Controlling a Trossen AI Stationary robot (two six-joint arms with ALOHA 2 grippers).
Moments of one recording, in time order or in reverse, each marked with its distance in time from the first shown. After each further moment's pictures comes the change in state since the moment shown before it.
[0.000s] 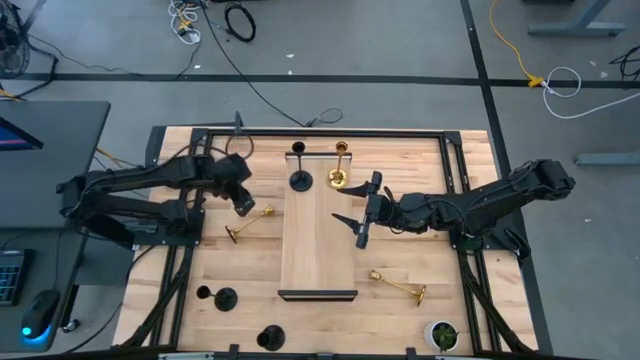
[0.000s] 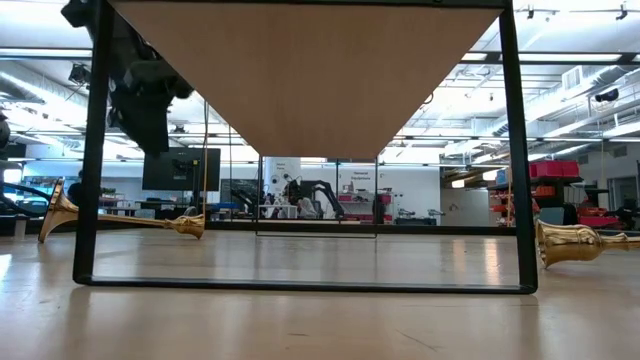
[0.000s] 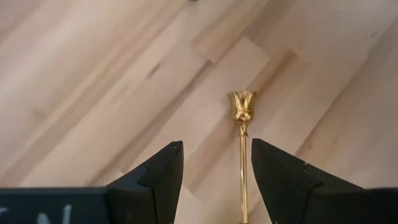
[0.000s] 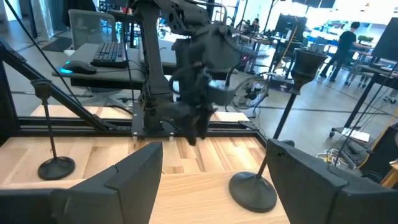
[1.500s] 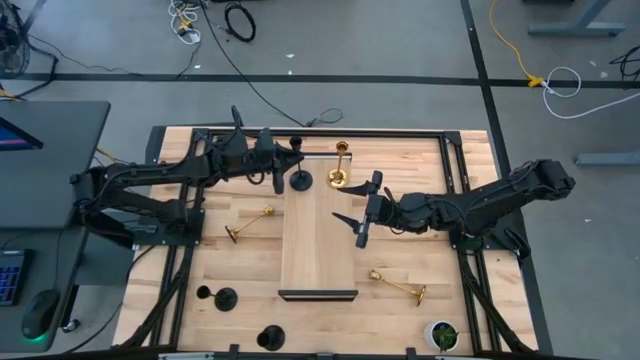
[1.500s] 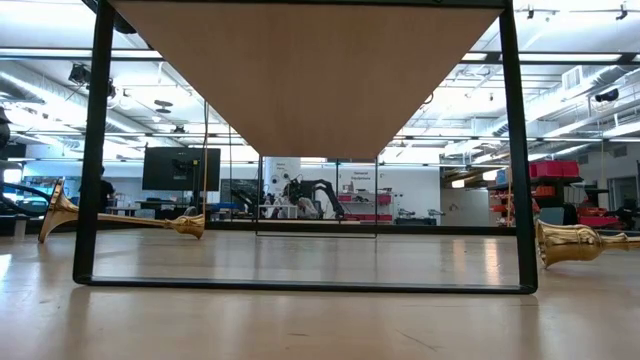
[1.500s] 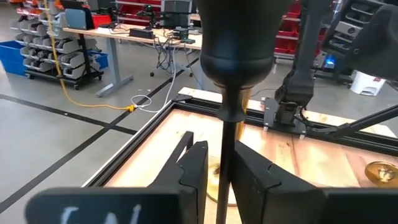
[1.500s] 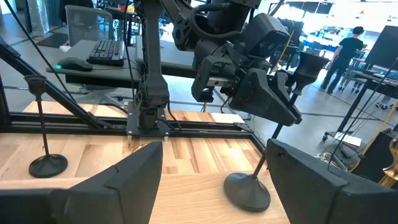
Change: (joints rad) left arm 0.032 0.160 0.000 1.159 0.077 0.357; right arm 0.000 0.000 0.000 0.003 0.011 -0.037
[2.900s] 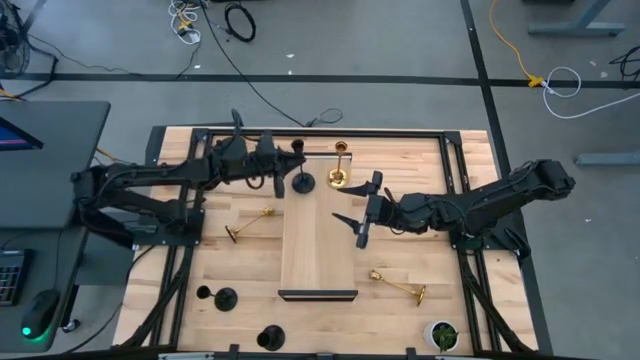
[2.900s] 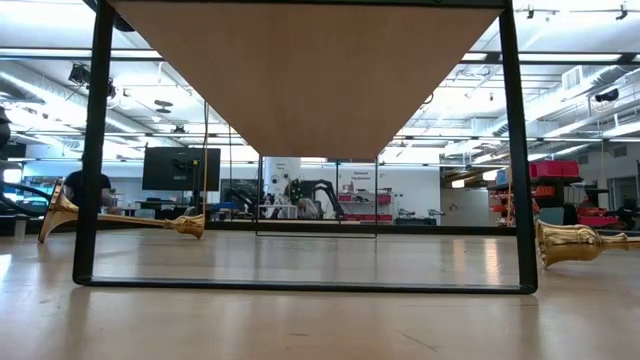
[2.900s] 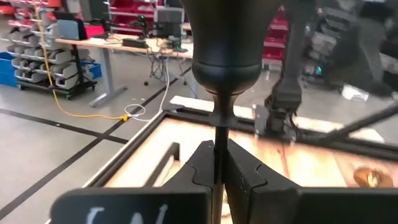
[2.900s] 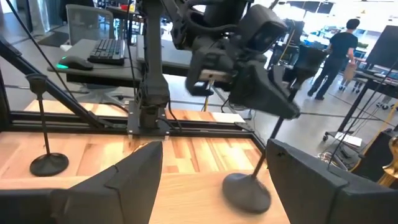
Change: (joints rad) left arm -0.040 0.000 0.000 0.050 -0.001 -0.002; right arm 0.000 -0.001 0.000 -0.005 0.000 0.000
